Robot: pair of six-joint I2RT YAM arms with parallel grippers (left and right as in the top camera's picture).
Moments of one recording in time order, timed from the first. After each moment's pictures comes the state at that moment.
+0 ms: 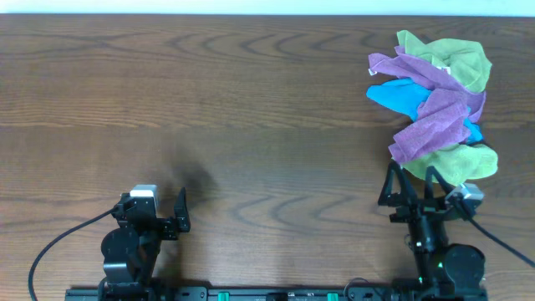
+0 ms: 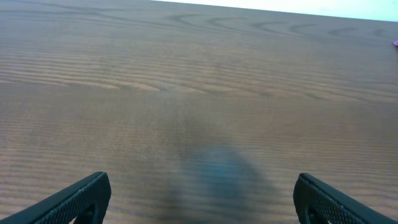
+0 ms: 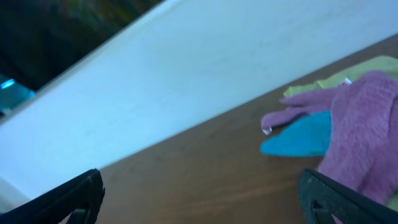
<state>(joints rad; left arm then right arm) 0.01 0.01 0.15 -0.53 0.10 -0.07 -0.02 0.06 0.18 -0.10 -0.10 0.57</state>
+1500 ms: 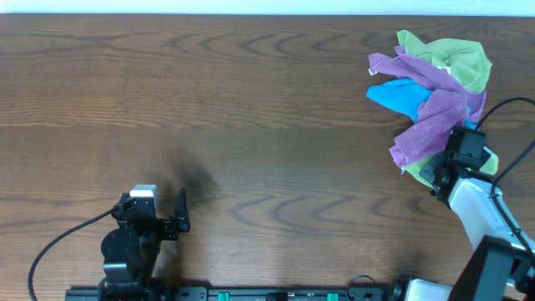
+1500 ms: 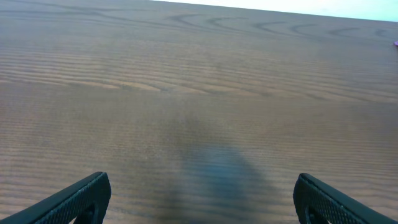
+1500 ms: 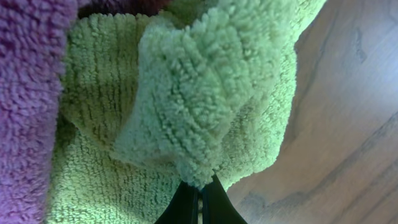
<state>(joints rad) 0.01 0.01 0.15 -0.53 0.10 -0.07 -0.30 1.47 0.68 -0.35 0.29 0.45</state>
